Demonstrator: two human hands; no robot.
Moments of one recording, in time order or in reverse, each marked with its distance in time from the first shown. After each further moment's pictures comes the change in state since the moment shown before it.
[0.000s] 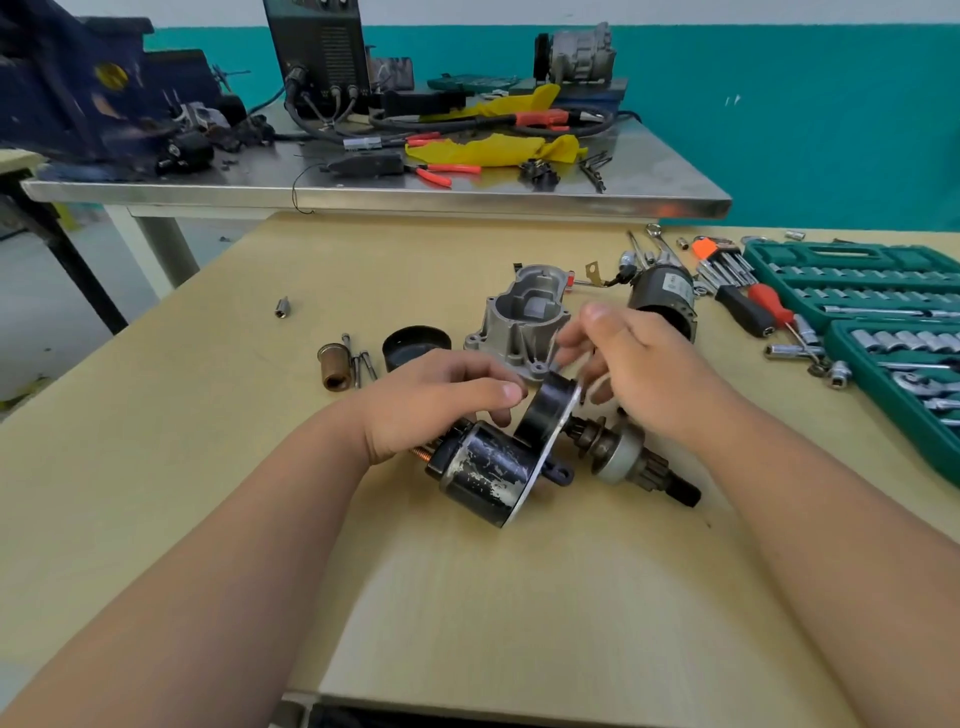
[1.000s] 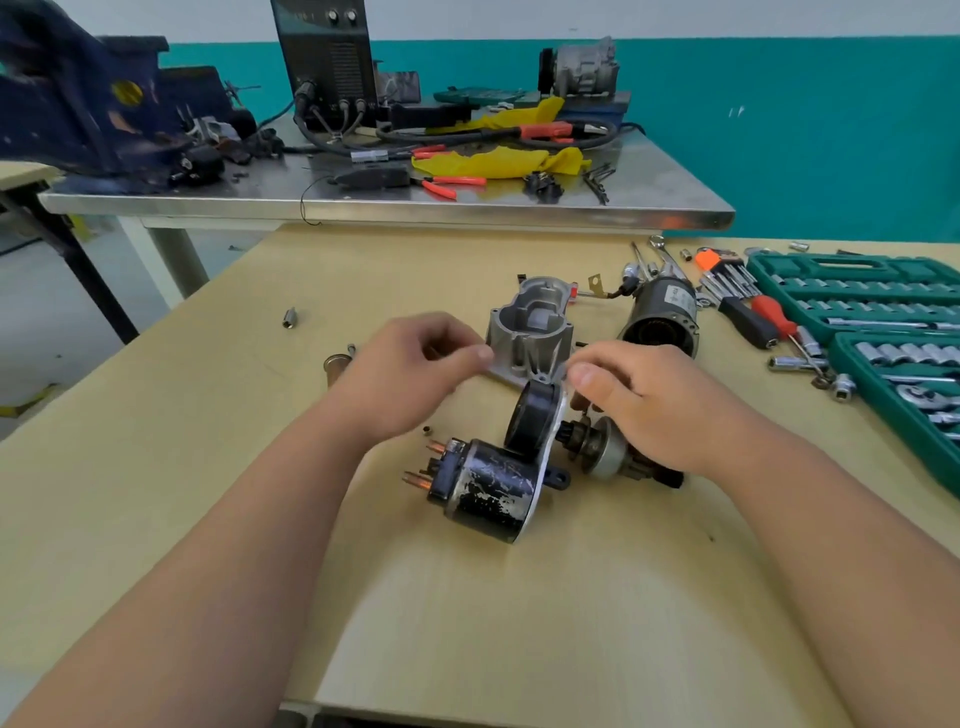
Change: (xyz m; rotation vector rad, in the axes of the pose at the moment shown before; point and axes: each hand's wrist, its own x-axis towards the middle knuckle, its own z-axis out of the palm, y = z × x) left_hand 0.001 0.000 -0.017 0.152 0.421 0.028; right_hand -0.006 0.009 -0.011 -0.334 -0.095 -0.135
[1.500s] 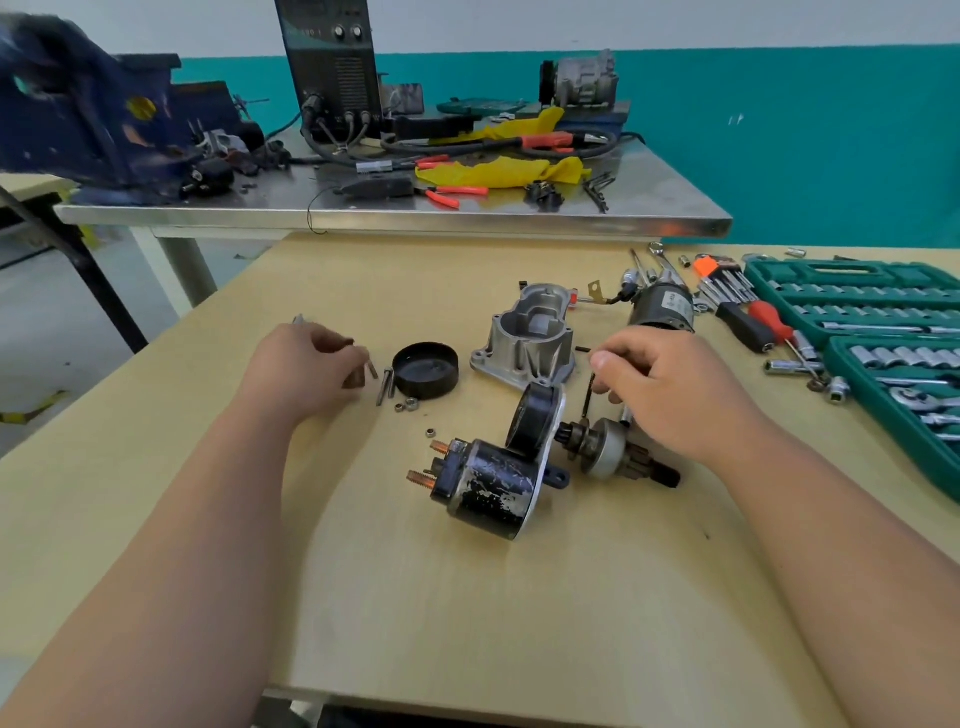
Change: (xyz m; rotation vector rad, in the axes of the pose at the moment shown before) left_hand 0.011 -0.058 -0.052 0.236 0.373 -0.355; right_hand 0.003 0.009 0.000 0.079 0.210 0.050
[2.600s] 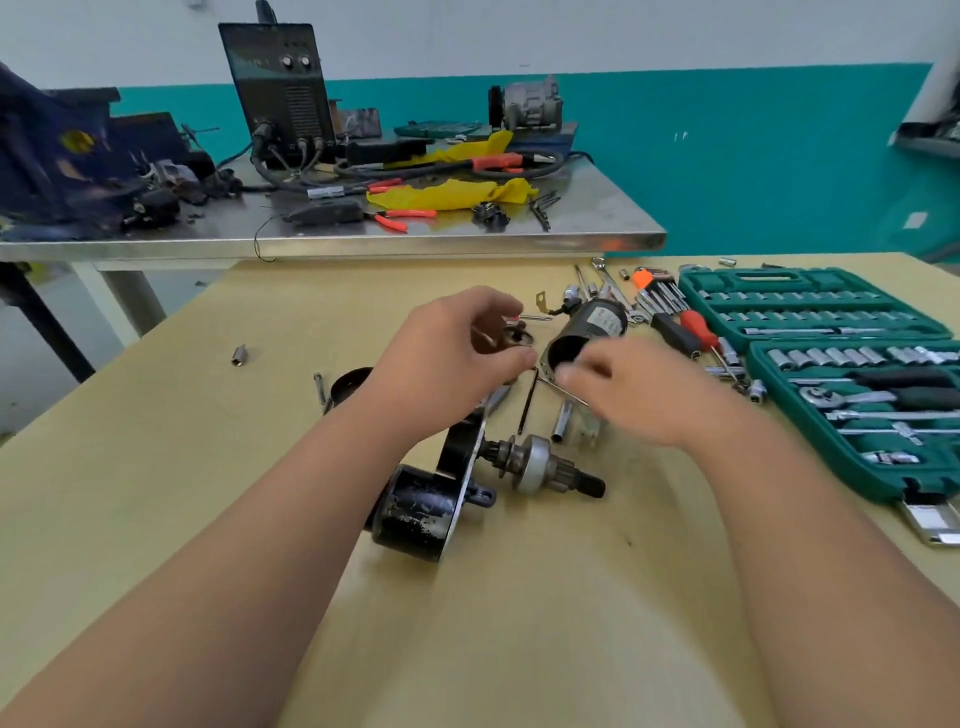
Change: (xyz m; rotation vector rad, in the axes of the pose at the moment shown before) left_hand -0.074 0.142 0.050 -0.213 -0.260 0.625; right_hand 0.002 0.010 -0.042 -0.233 -0.196 0.129
